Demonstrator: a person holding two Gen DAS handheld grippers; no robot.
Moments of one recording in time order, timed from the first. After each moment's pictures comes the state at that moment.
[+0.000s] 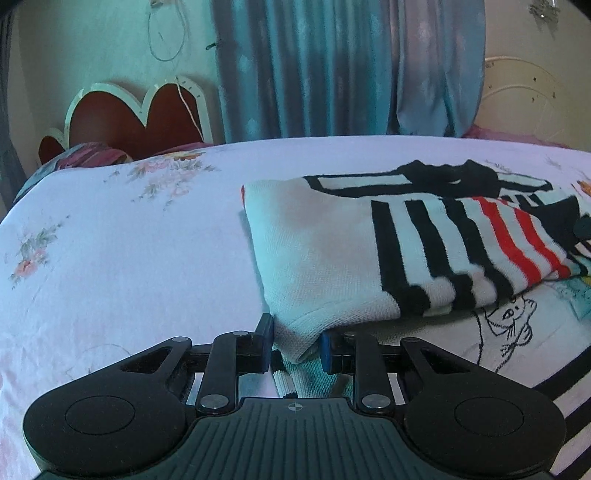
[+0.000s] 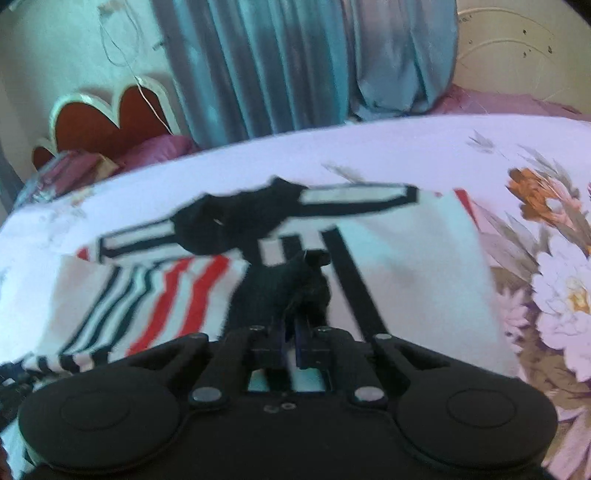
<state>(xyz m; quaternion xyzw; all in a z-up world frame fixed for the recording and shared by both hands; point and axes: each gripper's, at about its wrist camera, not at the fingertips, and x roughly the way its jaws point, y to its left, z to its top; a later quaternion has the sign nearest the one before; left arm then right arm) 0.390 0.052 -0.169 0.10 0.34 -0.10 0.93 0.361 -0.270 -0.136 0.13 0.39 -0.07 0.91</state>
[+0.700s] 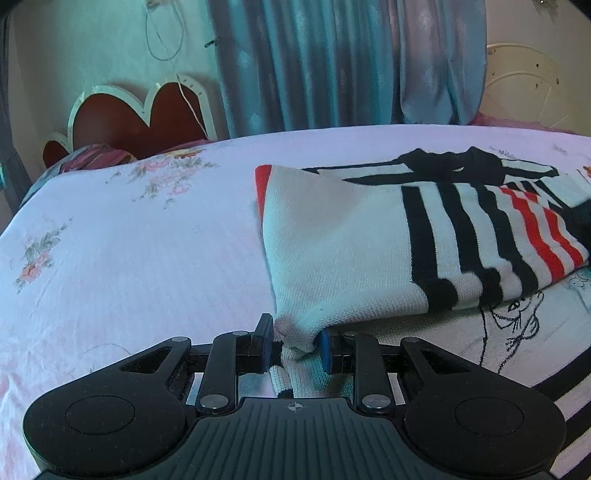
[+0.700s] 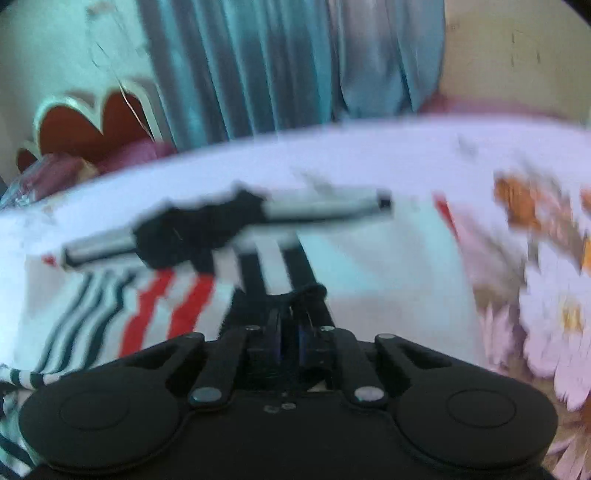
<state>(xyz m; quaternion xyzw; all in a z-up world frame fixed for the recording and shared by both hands) 0.389 0.042 -0.172 0.12 0.34 -0.08 0.93 0.373 -0.297 -0.156 0.13 0.39 -0.09 0.91</state>
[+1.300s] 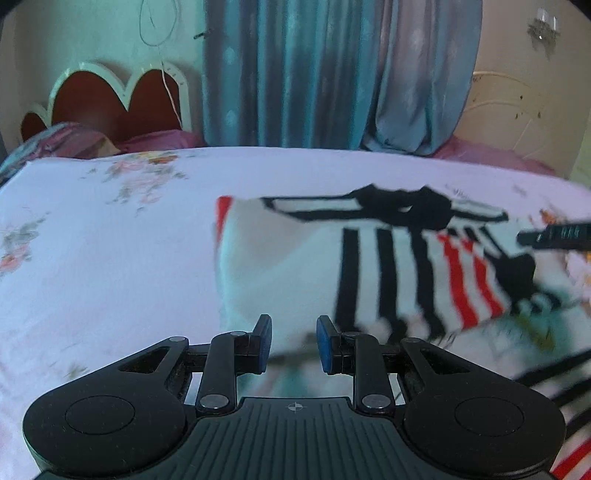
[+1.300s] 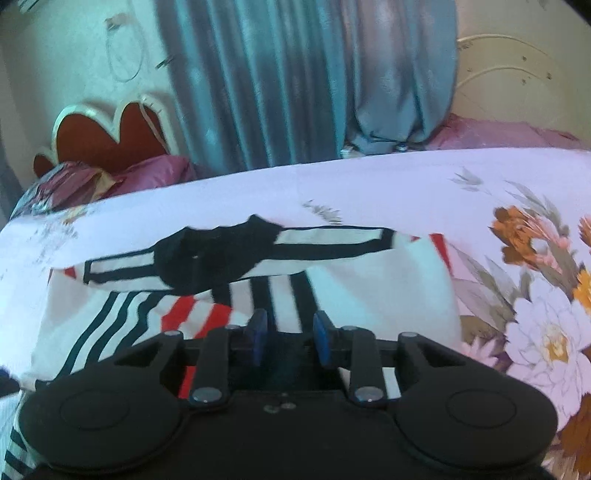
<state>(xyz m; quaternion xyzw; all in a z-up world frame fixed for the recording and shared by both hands) 0.382 0.029 -0.118 0.04 0.37 -0.14 0.92 0.368 -0.293 -0.122 0.10 0.35 -0.07 0.93</state>
